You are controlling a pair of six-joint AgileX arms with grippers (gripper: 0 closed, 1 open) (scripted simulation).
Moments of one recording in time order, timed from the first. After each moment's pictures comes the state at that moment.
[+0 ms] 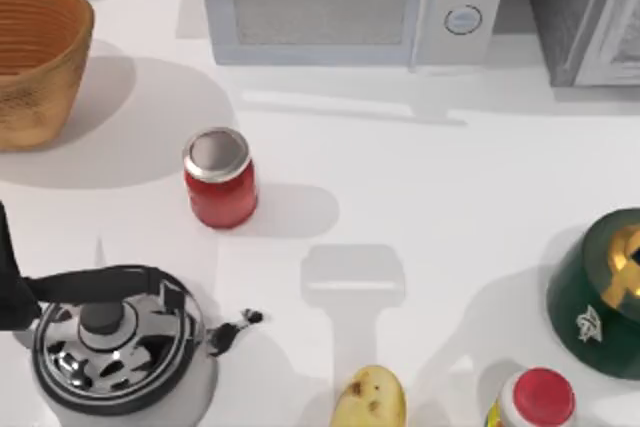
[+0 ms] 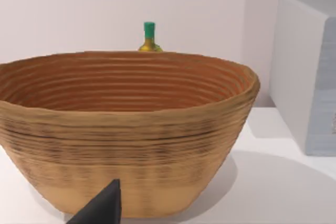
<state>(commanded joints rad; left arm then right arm) 0.00 0.00 0.00 0.00 0.00 0.00 0.00 0.03 0.02 0.00 -0.02 -0.01</state>
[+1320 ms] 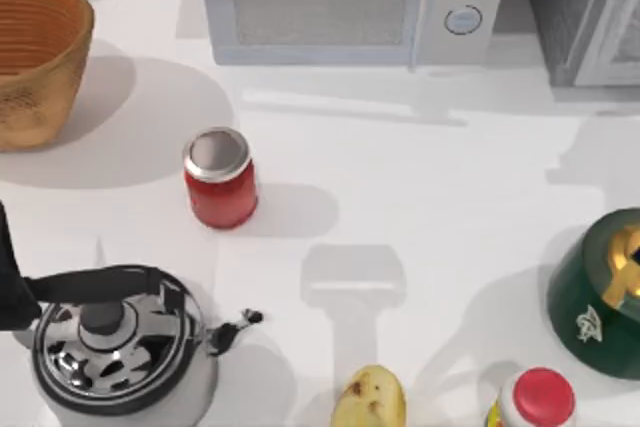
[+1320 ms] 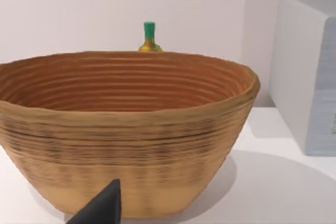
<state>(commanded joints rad) 0.00 0.00 0.00 0.00 0.00 0.00 0.08 0.75 0.99 -0.30 0.13 0.05</state>
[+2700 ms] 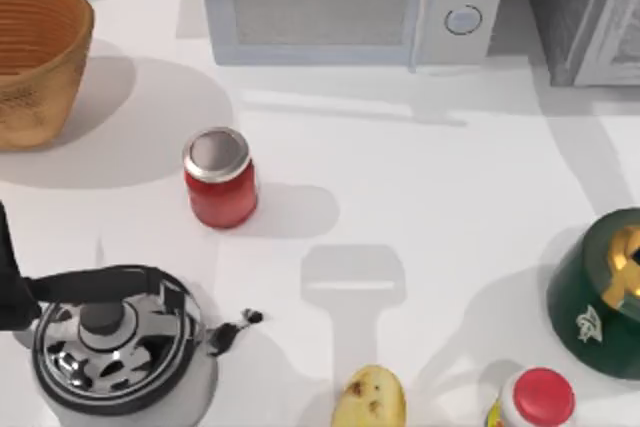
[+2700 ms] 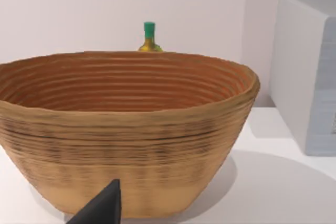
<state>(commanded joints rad) 0.00 0.00 0.00 0.00 0.00 0.00 0.17 1.49 1.98 -0.50 0.18 0.02</state>
